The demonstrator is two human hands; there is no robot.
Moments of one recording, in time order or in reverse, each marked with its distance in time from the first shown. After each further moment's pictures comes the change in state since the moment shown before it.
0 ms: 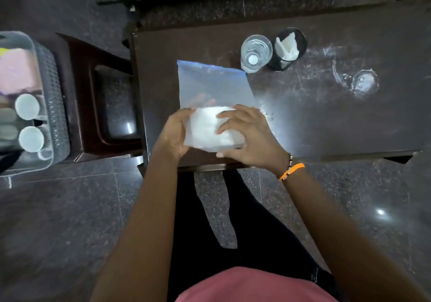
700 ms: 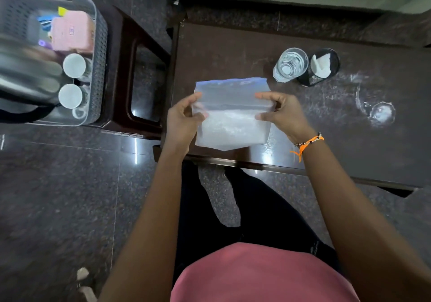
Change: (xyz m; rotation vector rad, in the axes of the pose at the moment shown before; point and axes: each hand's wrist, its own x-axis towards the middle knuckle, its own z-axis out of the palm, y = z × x) left_hand -0.059 0.006 -0.046 0.482 0.431 0.426; right_hand 0.047 -0.007 -0.008 0.475 0.036 0.397
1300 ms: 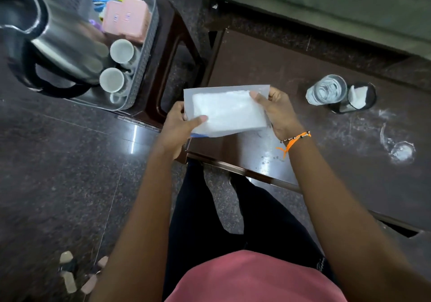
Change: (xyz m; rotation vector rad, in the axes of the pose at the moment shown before) left_hand 0.010 -0.009 -0.101 -0.105 -0.001 -0.179; right_hand 0.028 -0.067 0.104 0.294 -0.095 0.017
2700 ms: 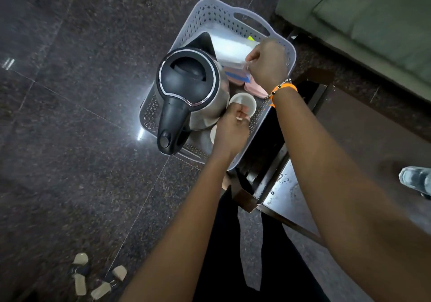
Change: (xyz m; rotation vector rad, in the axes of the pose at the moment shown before) left_hand 0.145 0.063 -0.185 0.146 0.162 0.096; right_hand 0.218 -0.097 0.356 -1.137 0.051 -0.363
